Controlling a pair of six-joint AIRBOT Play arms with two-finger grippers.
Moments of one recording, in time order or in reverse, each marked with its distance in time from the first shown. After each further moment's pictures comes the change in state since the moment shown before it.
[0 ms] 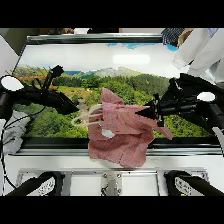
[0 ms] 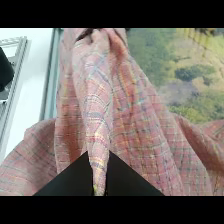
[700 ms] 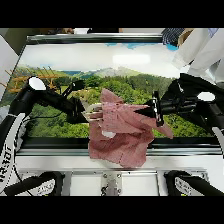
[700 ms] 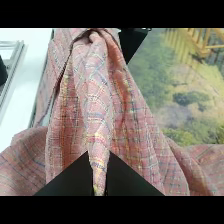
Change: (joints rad) left arm -0.167 -0.137 0.000 0.003 -0.103 0.304; right arm 0.005 0.000 0.000 0.054 0.005 -0.142
